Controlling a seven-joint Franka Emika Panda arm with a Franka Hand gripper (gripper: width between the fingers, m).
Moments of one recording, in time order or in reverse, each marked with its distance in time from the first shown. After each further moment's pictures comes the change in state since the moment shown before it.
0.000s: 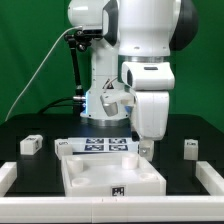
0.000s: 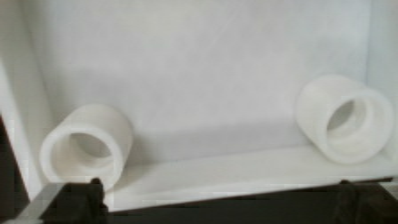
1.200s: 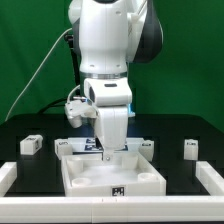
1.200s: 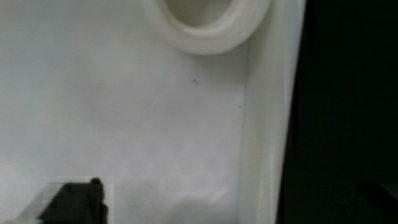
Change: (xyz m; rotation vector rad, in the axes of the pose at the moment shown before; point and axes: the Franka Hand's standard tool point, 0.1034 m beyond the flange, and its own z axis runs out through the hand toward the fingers) arm -0.055 -0.061 0.037 0.046 0.030 -0.092
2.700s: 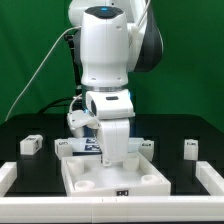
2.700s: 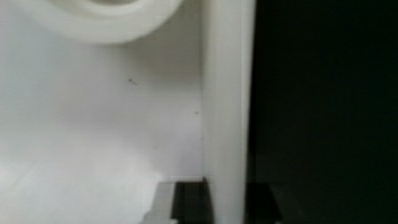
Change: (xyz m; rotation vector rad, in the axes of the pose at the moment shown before) arm 0.004 -0.001 0.017 0.010 0.013 0.001
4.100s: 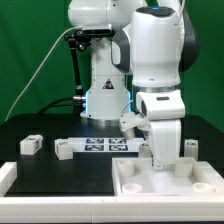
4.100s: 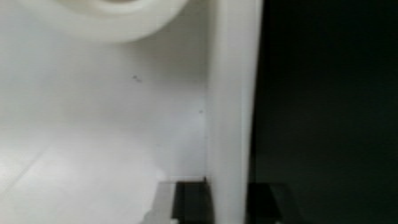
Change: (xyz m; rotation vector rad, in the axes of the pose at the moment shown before) arm 0.094 0.044 -0.003 -0.046 0.048 0.164
